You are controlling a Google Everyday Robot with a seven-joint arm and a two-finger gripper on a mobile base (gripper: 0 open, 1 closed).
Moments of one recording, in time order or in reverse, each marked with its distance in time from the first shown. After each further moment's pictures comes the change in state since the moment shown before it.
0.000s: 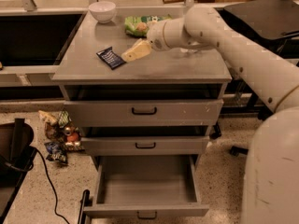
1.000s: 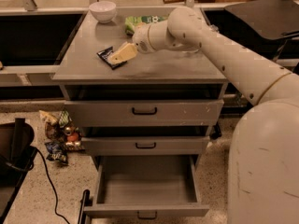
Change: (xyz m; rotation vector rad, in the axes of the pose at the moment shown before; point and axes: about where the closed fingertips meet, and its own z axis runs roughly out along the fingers) arm -0.006 0.025 0.040 -0.060 0.008 0.046
